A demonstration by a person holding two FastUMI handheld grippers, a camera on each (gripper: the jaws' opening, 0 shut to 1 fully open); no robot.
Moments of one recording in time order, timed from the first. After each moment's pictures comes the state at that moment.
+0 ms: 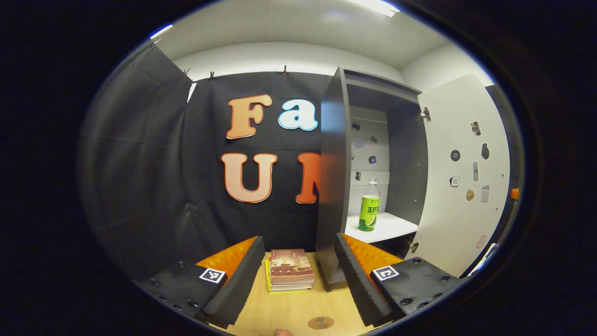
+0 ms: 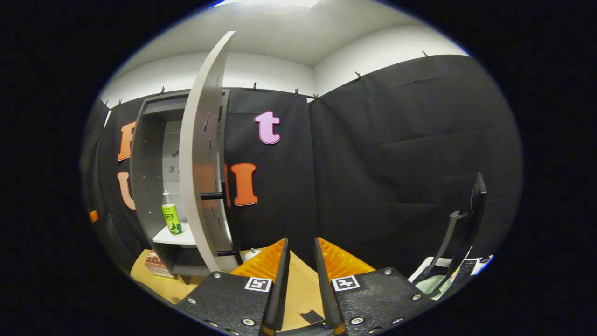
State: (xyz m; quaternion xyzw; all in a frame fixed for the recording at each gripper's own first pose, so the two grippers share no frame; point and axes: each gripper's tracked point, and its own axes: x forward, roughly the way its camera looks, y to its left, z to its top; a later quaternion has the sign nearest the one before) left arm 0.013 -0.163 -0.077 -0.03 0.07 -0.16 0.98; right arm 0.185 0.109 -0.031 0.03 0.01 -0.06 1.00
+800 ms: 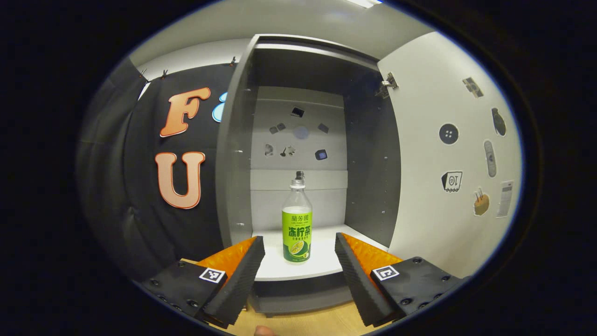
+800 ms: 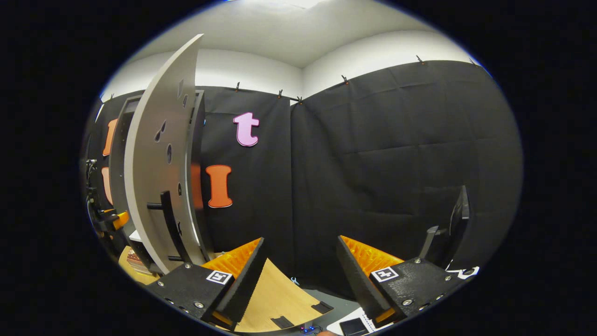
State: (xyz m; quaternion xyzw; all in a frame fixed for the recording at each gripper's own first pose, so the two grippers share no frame) left arm 0.098 -0.428 -0.106 -0.04 0.06 -0.24 0.97; right arm 0.193 0.070 -0.030 0.01 0.02 -0.10 0.99
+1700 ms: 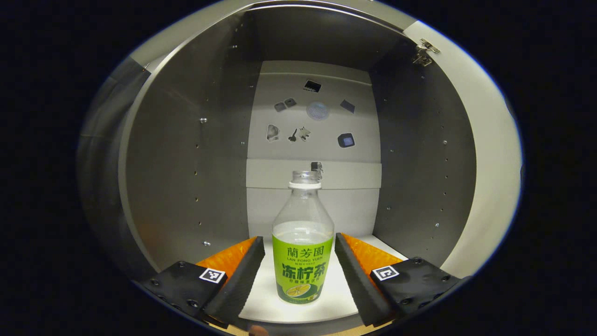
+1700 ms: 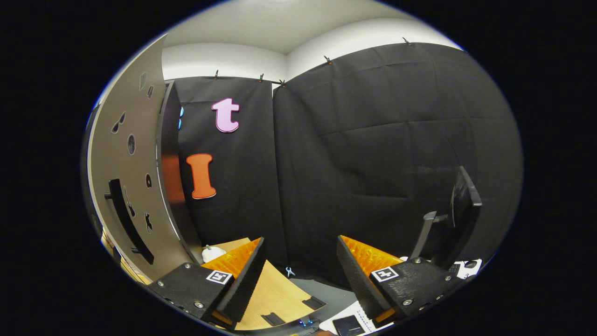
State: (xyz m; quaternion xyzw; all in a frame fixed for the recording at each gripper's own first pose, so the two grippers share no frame) left arm 0.227 -0.476 -0.139 -0.03 0.07 -0.17 0.98; right arm 0.198 0.053 -0.056 0.04 0.07 -0.13 0.99
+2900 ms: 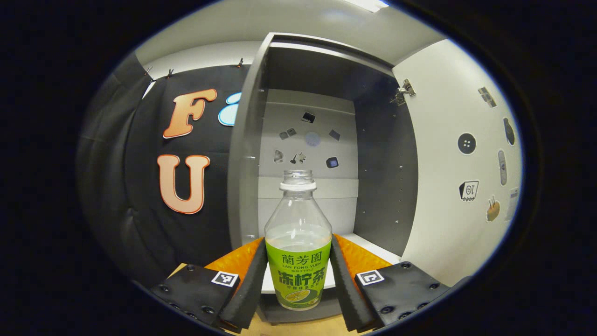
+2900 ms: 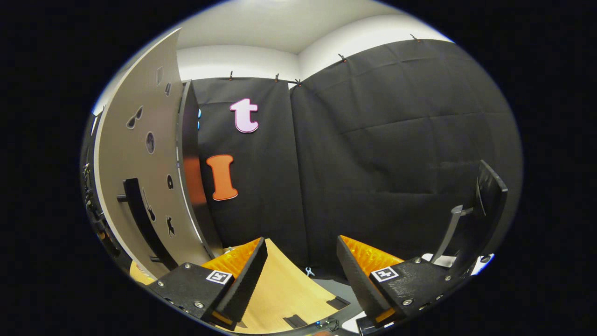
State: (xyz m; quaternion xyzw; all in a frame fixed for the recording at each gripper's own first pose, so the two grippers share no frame) left arm 0.108 -0.375 -0.093 -0.05 0.03 -0.23 0.97; right arm 0.217 0.092 -0.057 0.06 0.06 -0.07 0.99
